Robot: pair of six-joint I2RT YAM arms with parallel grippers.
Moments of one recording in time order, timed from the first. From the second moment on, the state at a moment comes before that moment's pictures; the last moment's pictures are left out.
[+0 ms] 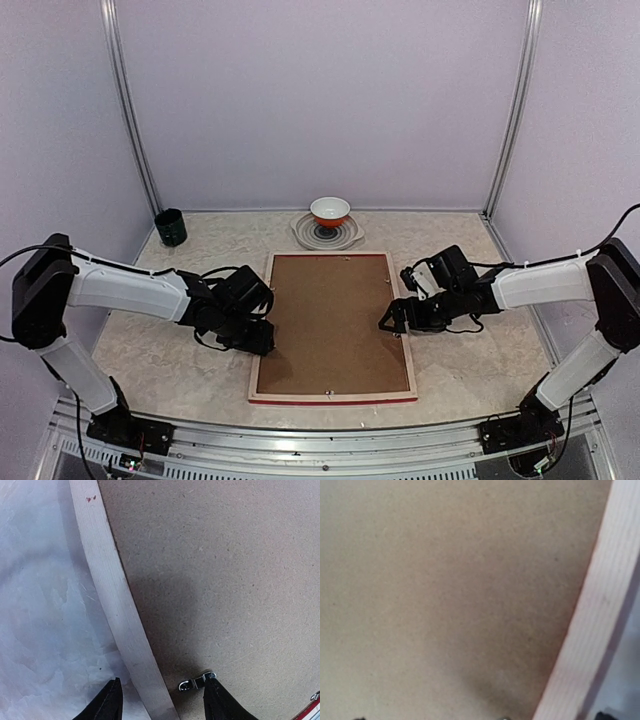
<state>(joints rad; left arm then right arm) -0.88 1.62 0.86 -0.39 -0.09 -0.57 0.60 1.53 0.72 -0.13 -0.33 0.45</state>
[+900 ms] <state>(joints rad) -0.89 1.66 0.89 -0.39 -0.14 -0.57 0.60 1.53 0.72 -0.13 -0.32 0.45</state>
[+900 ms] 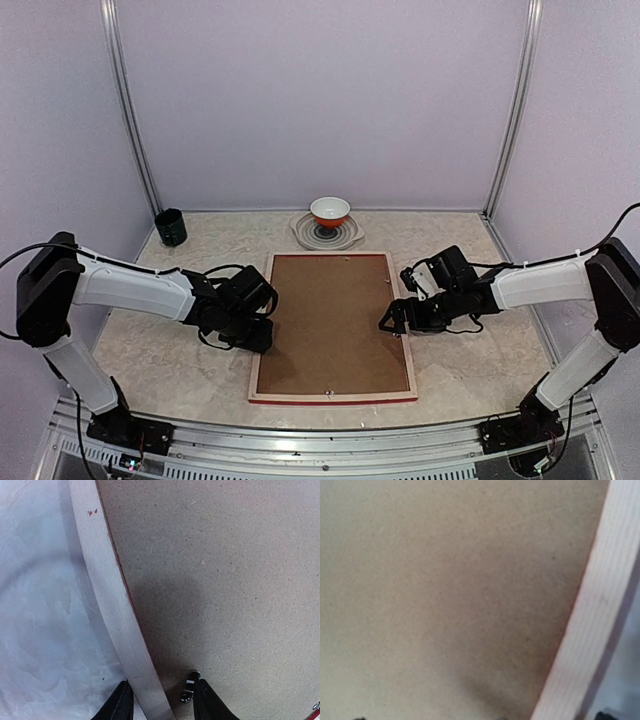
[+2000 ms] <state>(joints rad) -0.89 1.62 0.89 -0.41 -0.21 -0.64 0.60 1.53 0.73 -0.14 -0.29 0.44</state>
